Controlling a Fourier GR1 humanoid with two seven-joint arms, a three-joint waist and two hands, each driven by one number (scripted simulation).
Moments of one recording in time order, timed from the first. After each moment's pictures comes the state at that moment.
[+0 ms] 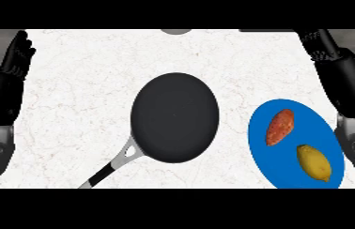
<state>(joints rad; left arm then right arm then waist) -0.27 0.59 -0.06 -1.53 0.12 0.25 0.03 -0.43 -0.54 0.15 -1.68 -0.11 -0.05 0.00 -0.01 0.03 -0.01</state>
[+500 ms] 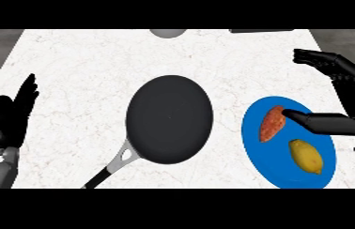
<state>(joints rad) -0.13 0.56 -0.05 -1.37 0.13 0.27 0.16 -0.27 -0.58 0.05 -1.66 -0.24 0.09 -0.15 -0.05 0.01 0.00</state>
